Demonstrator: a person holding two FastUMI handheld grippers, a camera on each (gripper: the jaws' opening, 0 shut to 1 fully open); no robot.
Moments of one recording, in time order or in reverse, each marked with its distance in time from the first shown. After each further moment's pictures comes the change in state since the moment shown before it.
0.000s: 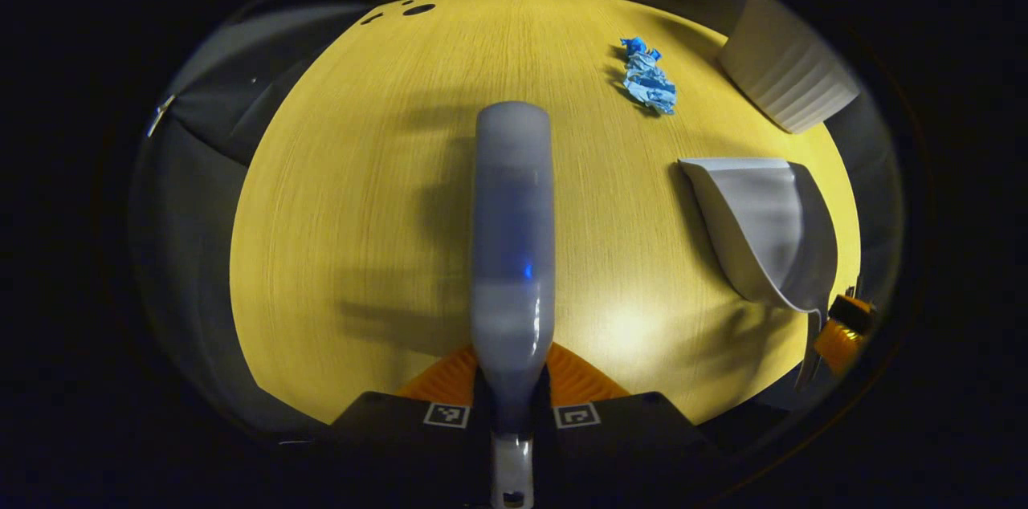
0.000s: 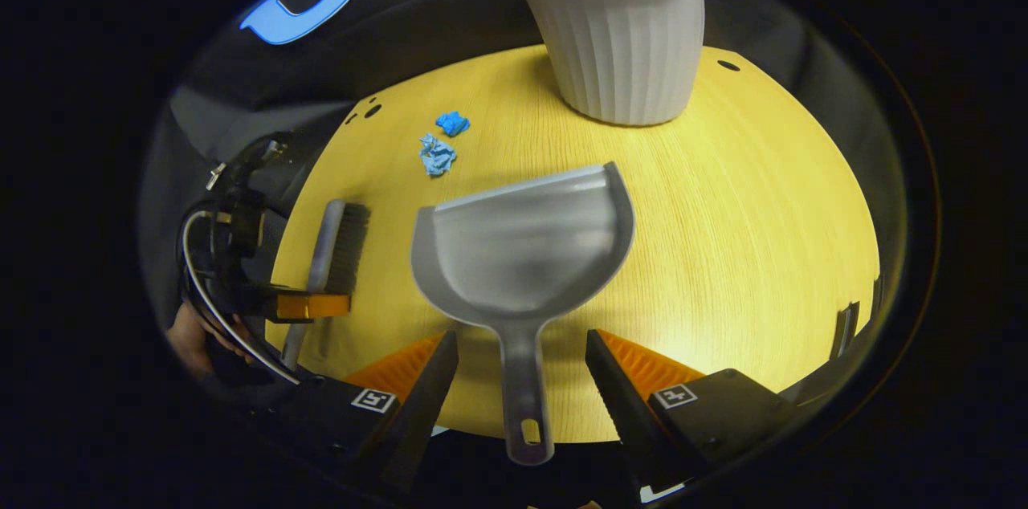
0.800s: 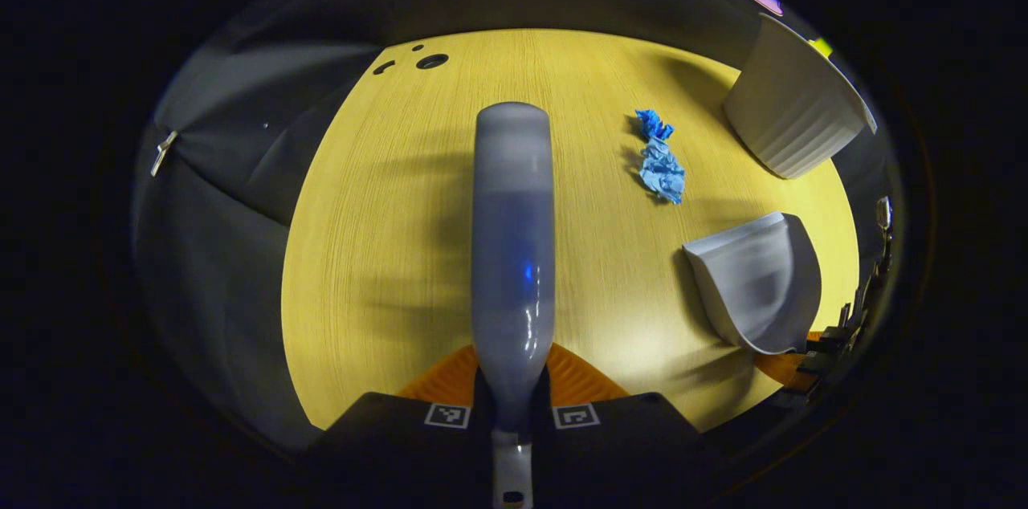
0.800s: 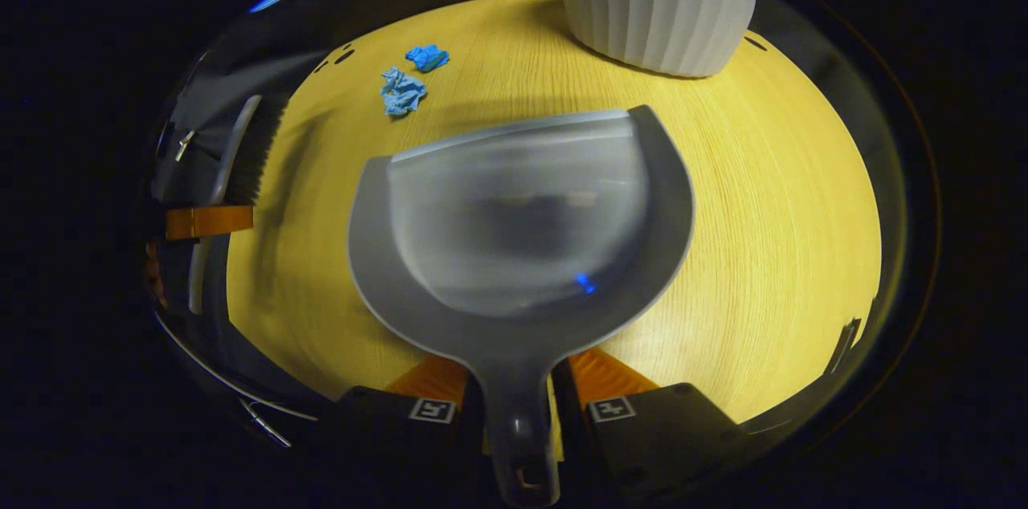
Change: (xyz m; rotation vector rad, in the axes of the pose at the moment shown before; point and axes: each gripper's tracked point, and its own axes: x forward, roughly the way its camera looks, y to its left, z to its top) left arm -0.031 0.031 0.086 0.072 -0.098 0.046; right arm 0.057 -0.008 -0.016 -0.057 0.187 -0.058
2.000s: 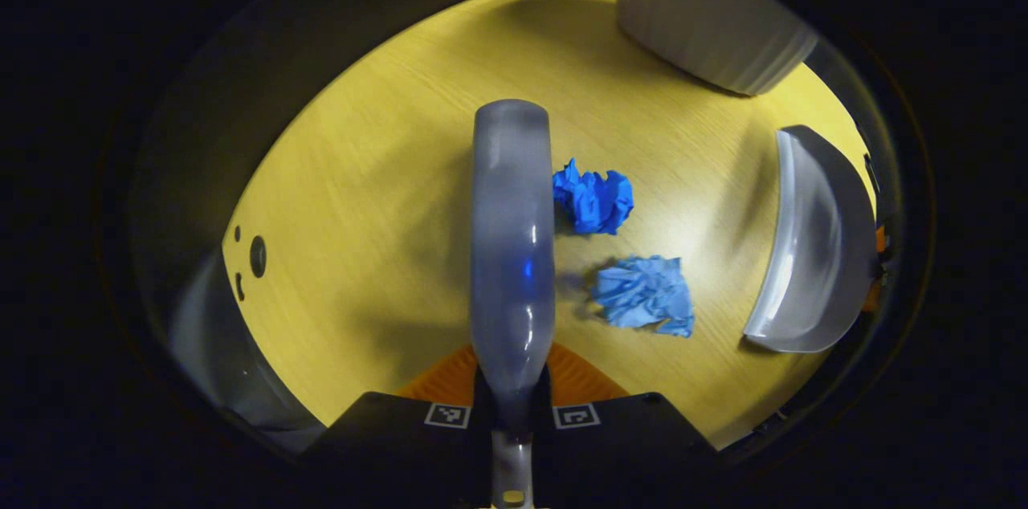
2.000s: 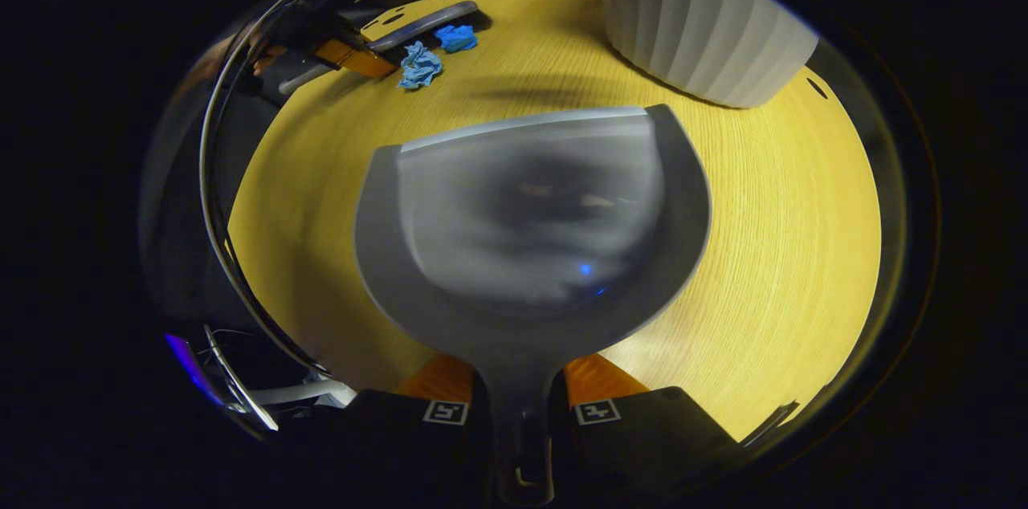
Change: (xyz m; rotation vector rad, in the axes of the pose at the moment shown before) left arm 0.097 -0.087 0.129 0.734 0.107 -0.109; right arm -0.010 -0.051 0.010 -0.266 0.086 0.066
